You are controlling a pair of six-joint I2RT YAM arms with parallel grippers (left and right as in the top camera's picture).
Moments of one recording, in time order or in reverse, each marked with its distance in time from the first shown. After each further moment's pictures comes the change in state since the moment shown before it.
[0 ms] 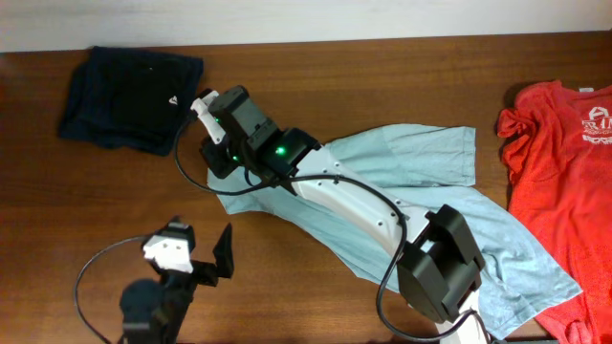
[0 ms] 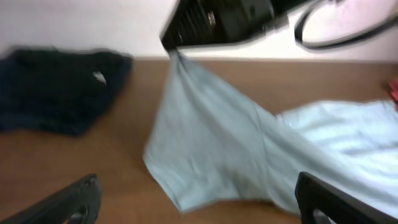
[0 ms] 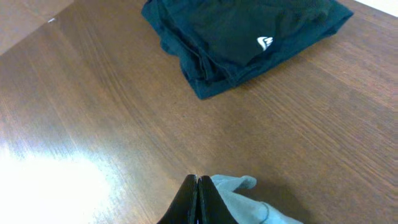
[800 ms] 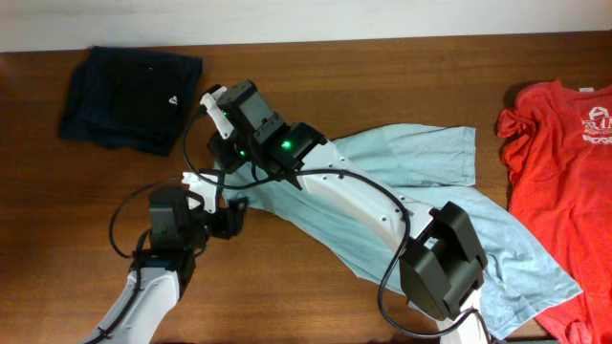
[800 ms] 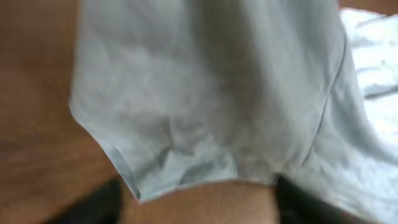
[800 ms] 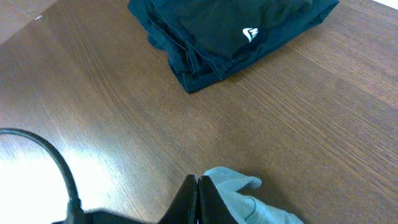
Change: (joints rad) left arm 0.001 1.075 0.215 0.422 0.166 0.058; right arm -0.029 0.000 0.000 -0.029 -0.006 0.000
